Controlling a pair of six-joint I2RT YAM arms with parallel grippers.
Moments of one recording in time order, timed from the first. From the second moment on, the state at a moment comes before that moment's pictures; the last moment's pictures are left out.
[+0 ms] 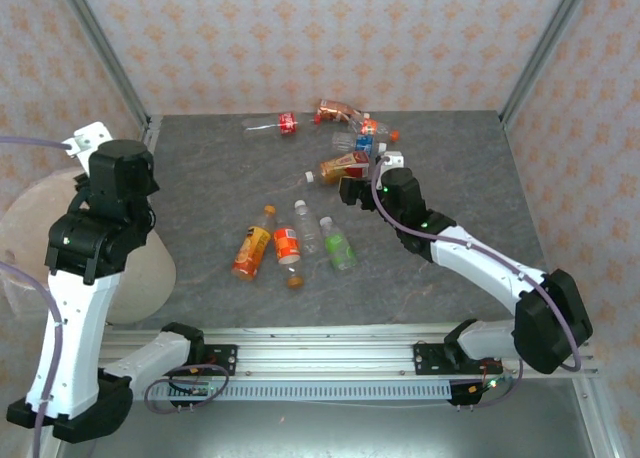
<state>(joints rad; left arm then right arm) -0.16 1.00 1.59 -1.14 -0.83 -0.39 0.59 1.30 0.86 0.01 0.18 0.41</state>
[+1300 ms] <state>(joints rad) 0.66 1.10 1.40 -1.18 -0.05 -0.44 0.59 1.30 0.86 -0.04 0.19 0.42</state>
